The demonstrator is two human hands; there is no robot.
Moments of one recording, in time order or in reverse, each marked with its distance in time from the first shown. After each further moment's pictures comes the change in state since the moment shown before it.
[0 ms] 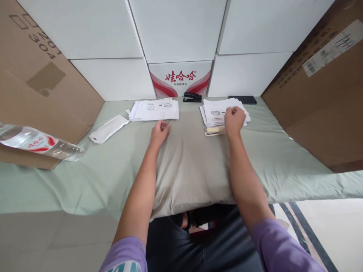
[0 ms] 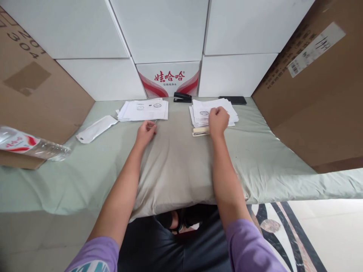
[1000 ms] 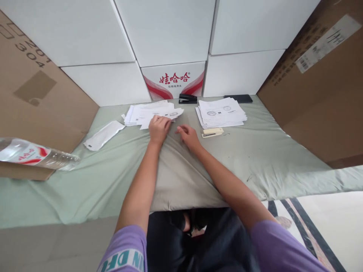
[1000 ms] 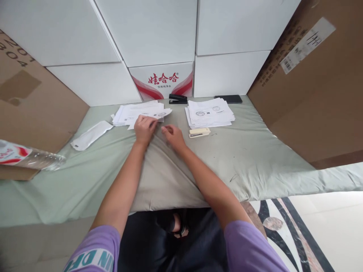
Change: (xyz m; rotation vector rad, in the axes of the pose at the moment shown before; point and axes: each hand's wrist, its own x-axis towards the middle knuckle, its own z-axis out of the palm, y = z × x) left_hand 0.036 0.011 0.016 0.641 0.147 0.716; right_hand -0.115 -0.021 0.088 0.479 -0.720 -0.029
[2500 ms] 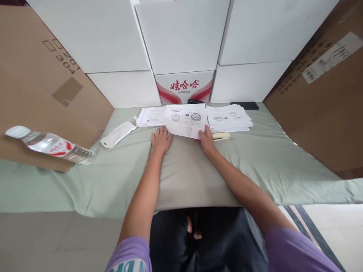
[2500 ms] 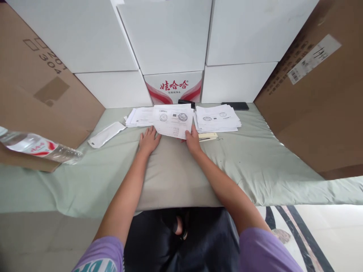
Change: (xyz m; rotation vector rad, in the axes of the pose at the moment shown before) left_hand -0.036 0.004 -0.031 0.108 -0.618 -0.594; right_hand 0.000 0.015 -0.030 0.283 0.131 0.100
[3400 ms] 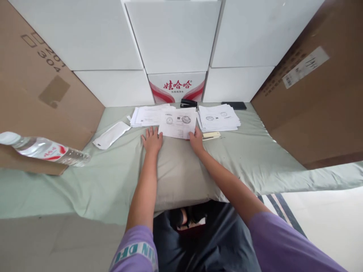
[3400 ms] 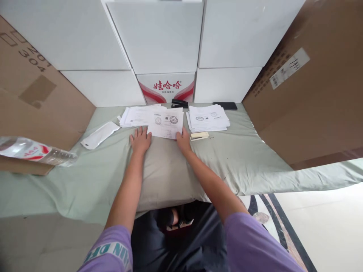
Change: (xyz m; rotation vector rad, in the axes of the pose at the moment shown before) left_hand 0.000 -0.012 0.001 0.040 0.065 -0.116; right_hand -0.007 -0.004 0.015 -0.243 0.118 -0.042
